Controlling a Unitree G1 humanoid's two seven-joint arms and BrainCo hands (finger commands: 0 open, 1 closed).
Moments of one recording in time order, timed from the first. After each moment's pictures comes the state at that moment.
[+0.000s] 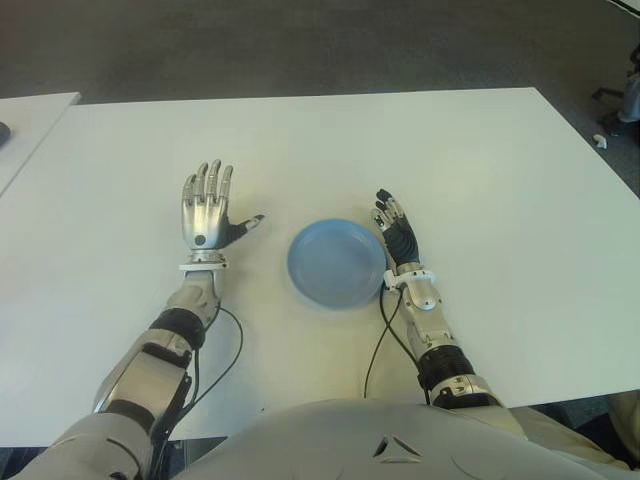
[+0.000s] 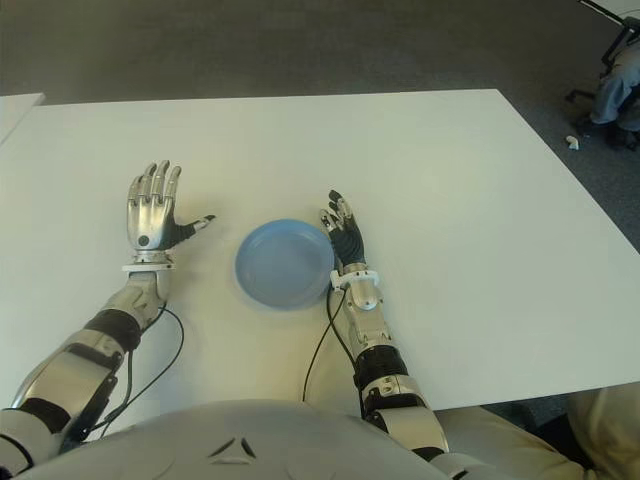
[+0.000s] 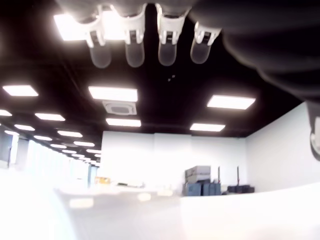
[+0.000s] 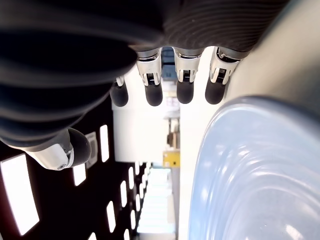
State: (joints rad) left arm -0.36 0.38 -0.35 0.98 0.92 -0.04 1.05; right arm -0.13 0.06 0.02 0.62 -0.07 -0.44 0.00
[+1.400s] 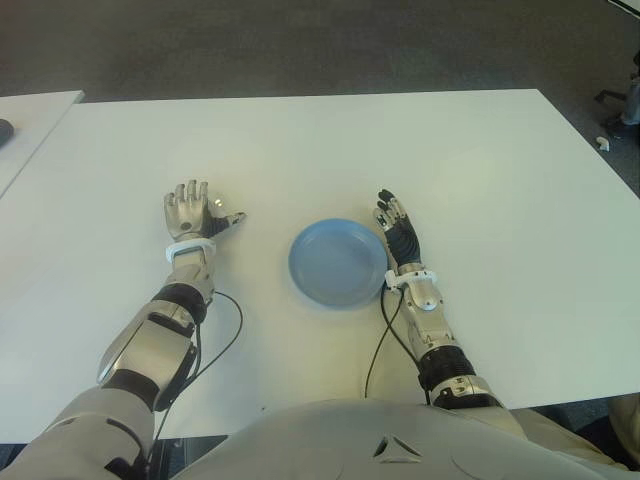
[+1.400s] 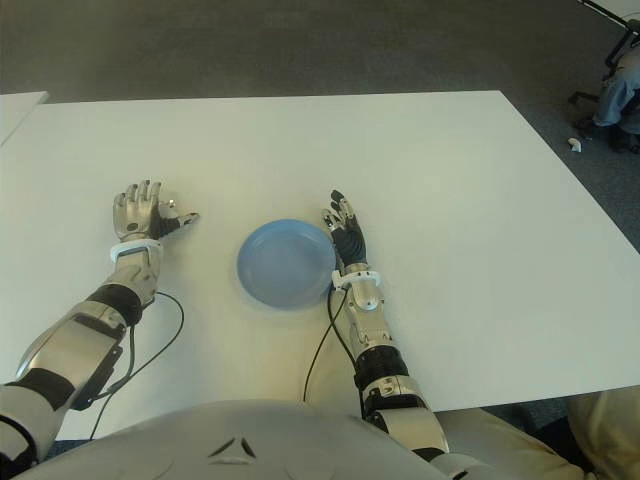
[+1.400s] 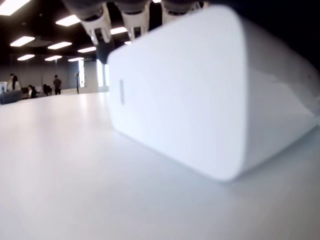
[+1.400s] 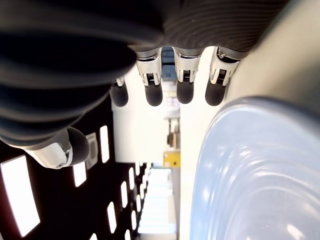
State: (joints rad) left arm -0.49 0.38 -0.41 1.09 0.77 0.27 0.56; right arm -0.13 0.06 0.02 0.62 -0.05 -0.44 0.00
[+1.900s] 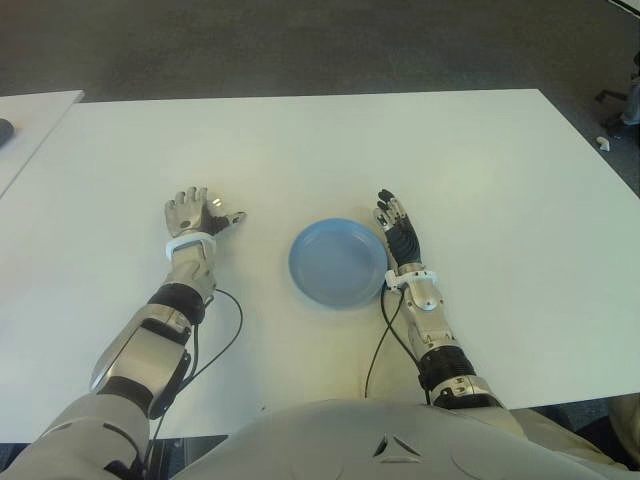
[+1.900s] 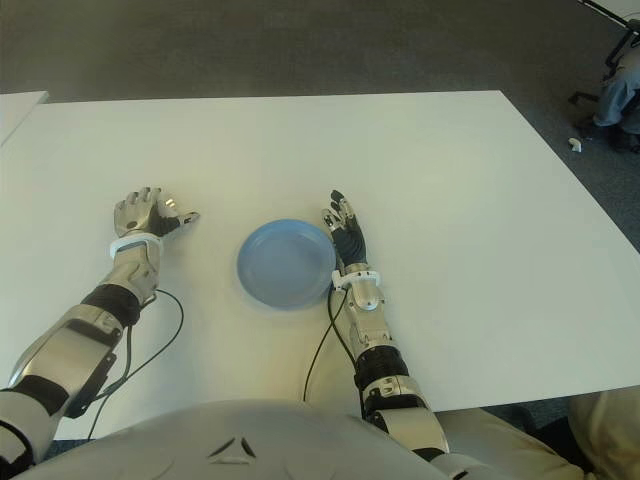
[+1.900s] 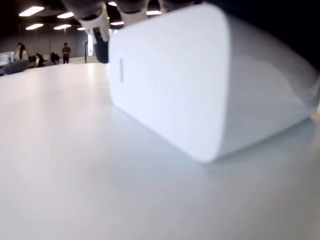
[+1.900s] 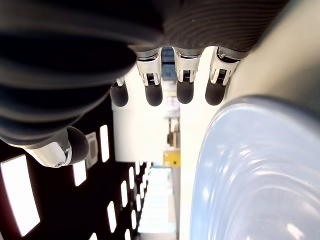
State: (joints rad) left arm -0.44 0.41 -0.41 0.90 0.73 0.36 0.35; right arm -0.13 0.06 0.02 0.62 -0.05 -0.44 0.01
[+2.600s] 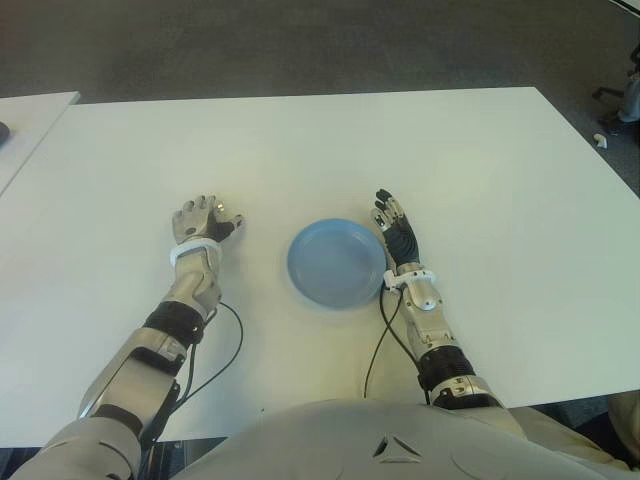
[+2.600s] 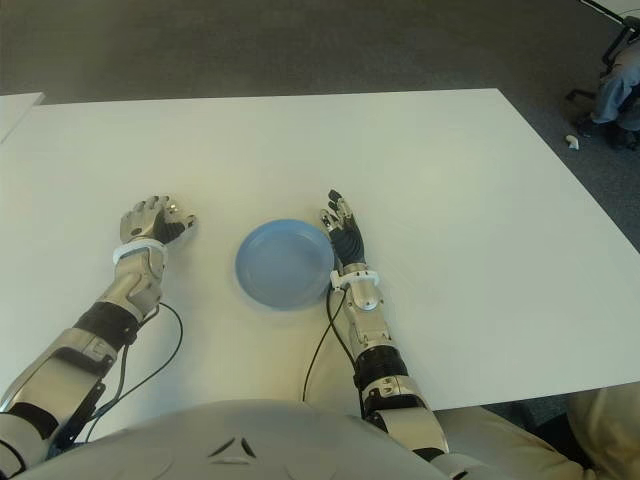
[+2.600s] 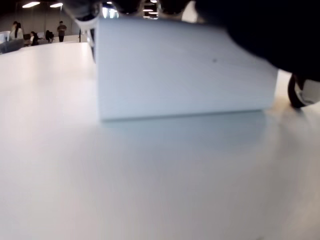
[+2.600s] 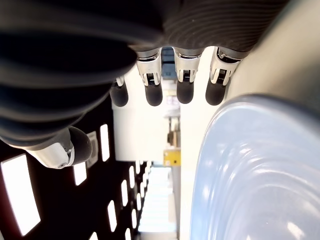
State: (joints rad) left arm -0.29 0.43 -0.41 0.60 0.74 0.49 0.20; right arm -0.13 0.06 0.02 0.61 -0.05 -0.44 0.01
